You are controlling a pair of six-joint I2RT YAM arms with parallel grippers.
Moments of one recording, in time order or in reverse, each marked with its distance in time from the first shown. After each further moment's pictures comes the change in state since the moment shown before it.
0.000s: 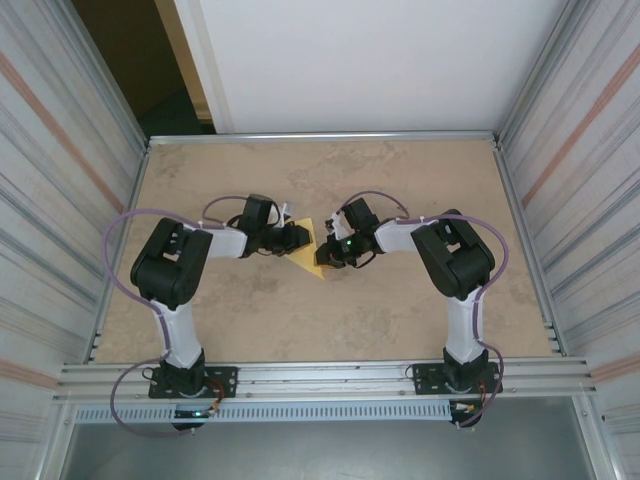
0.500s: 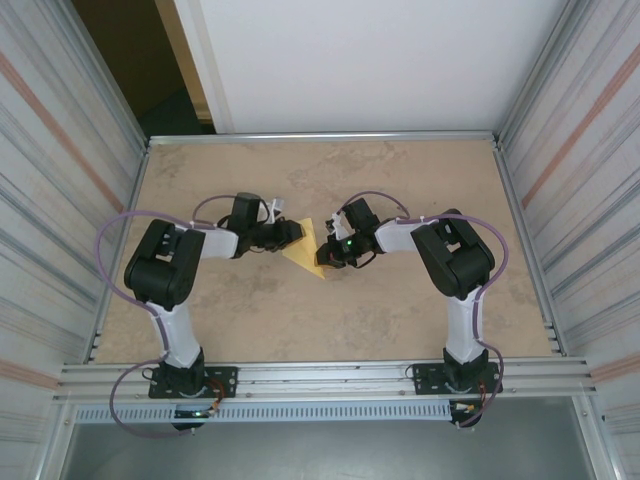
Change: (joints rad) left arm 0.064 -0.024 -0.049 0.099 0.051 -0.021; right arm -0.003 0.003 -0.002 0.003 -0.004 0.000
